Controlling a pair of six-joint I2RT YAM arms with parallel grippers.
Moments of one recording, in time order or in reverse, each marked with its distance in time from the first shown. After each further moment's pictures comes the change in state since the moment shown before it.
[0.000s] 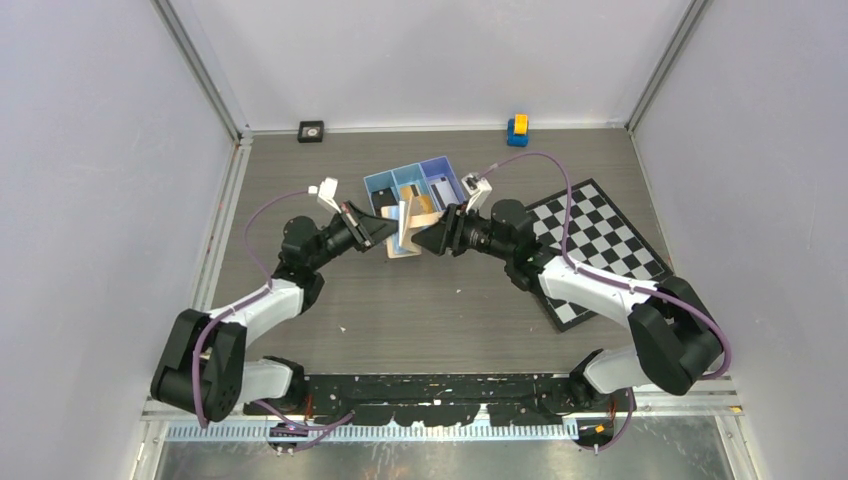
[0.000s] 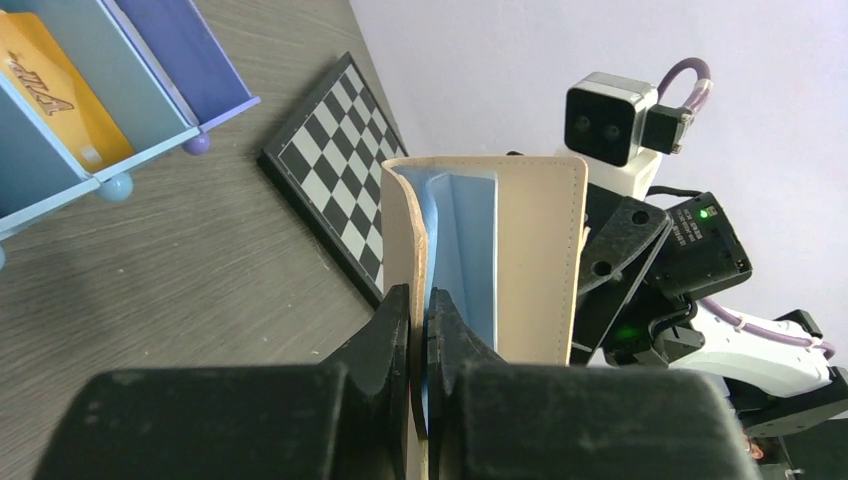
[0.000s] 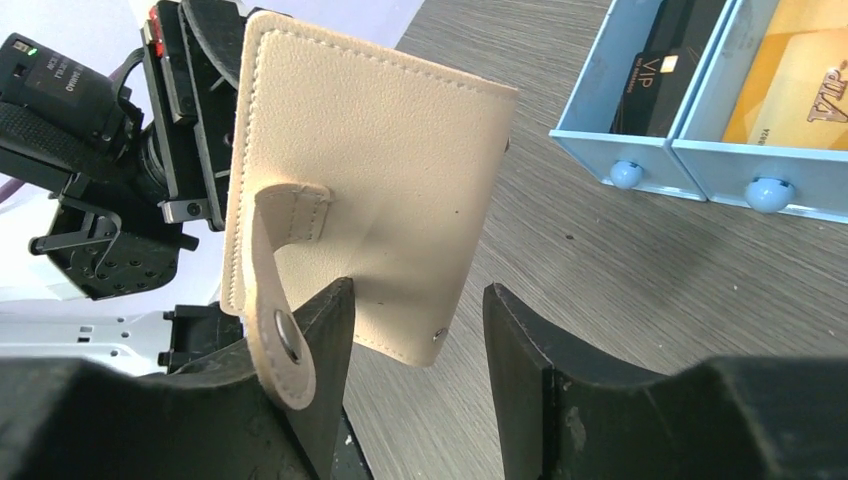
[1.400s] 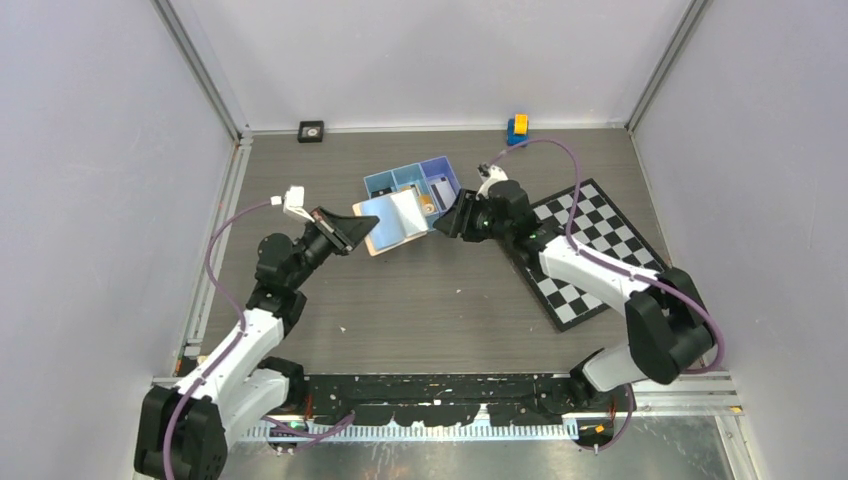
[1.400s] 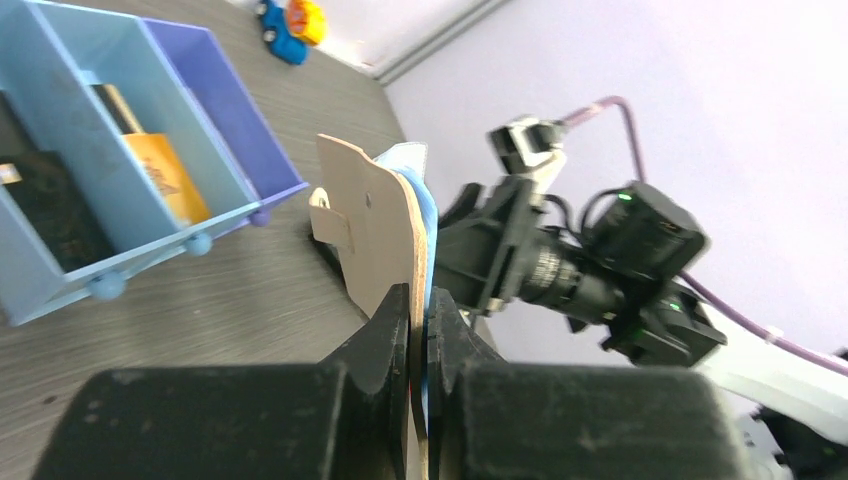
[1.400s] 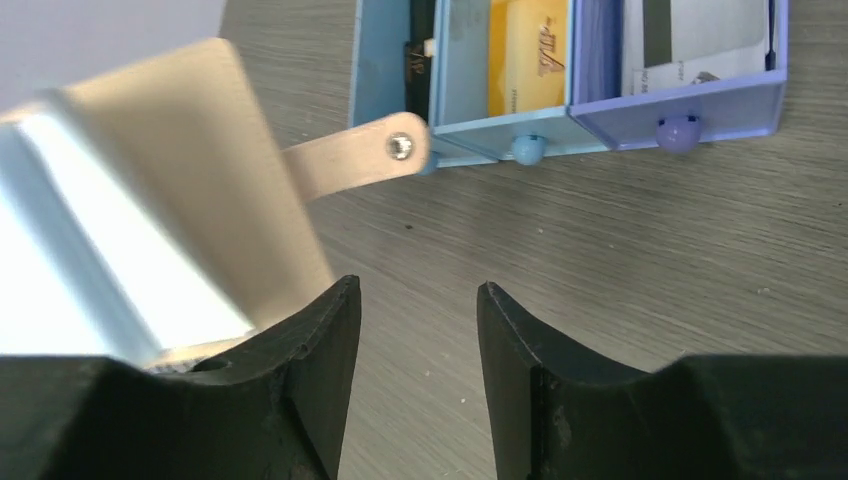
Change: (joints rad) left arm 0.047 -0.363 -0.054 -0.266 -0.212 0.108; right arm -0.103 0.040 0.157 -0.378 0.201 -0.013
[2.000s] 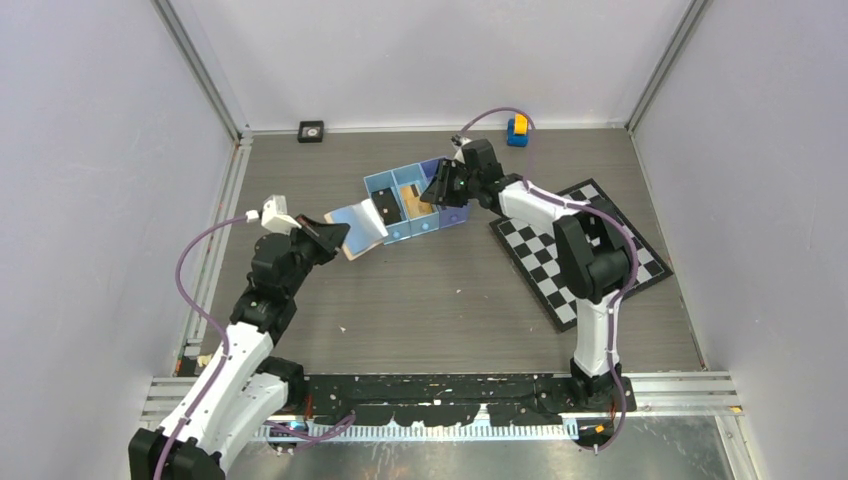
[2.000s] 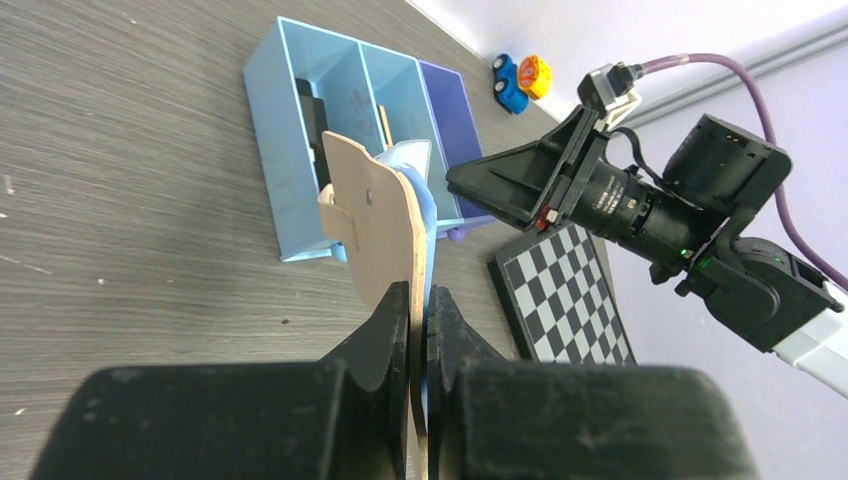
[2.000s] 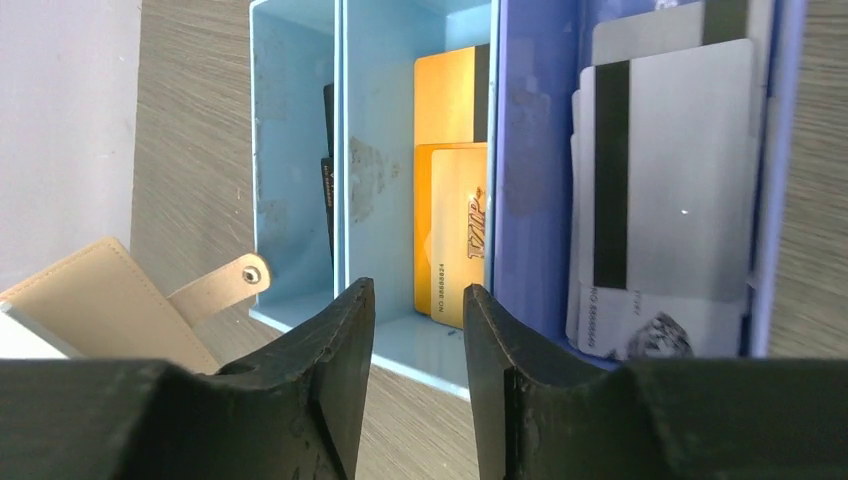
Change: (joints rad) left arm 0.000 -0.161 0.078 -0.488 -0.361 0.152; right arm -0.097 0.600 0.552 -0.153 -0.174 -0.082
